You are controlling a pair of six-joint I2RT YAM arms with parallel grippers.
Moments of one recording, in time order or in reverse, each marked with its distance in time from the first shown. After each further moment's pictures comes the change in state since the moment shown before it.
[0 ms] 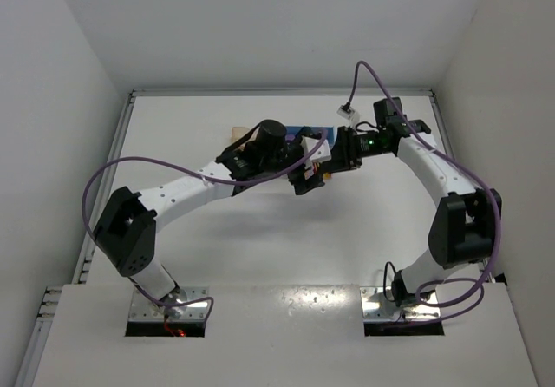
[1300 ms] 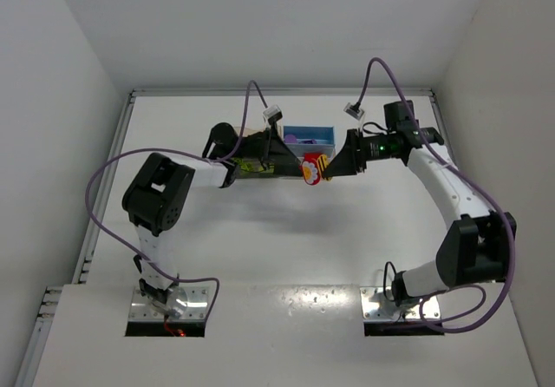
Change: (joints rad) left arm 0.337 0.335 -0.200 1.275 0.787 -2.044; right arm -0.025 -0.140 -0.063 0.023 -0.200 -0.168
